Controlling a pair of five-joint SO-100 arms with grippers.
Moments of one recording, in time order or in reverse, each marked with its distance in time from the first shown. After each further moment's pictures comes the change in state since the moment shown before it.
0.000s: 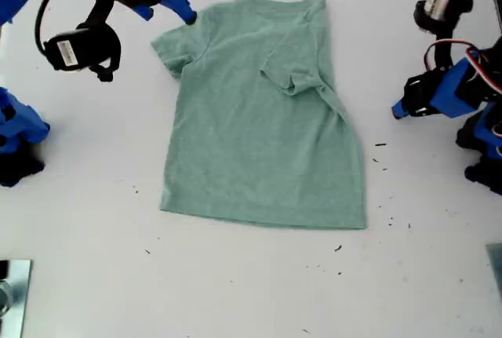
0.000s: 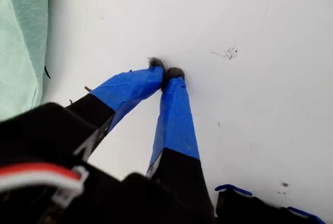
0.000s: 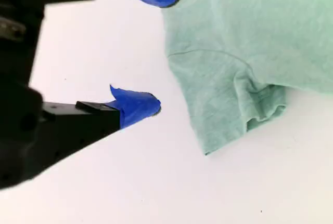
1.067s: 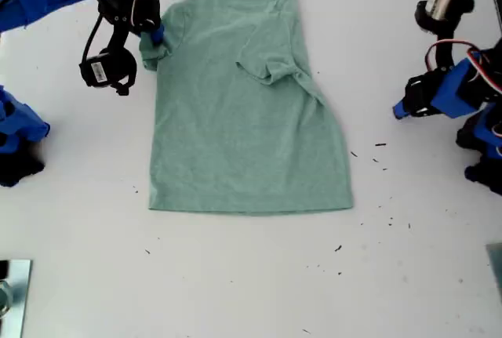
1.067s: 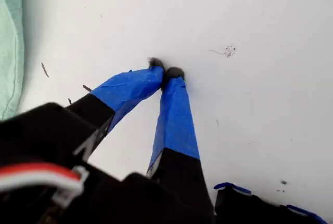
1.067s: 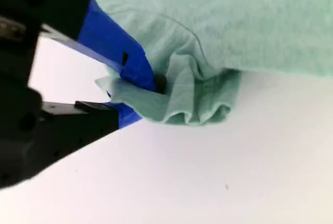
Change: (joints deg) arm 0 -5.5 -5.0 23.7 -22.9 1.1; arm 1 0.0 1.1 0.4 0.7 0.0
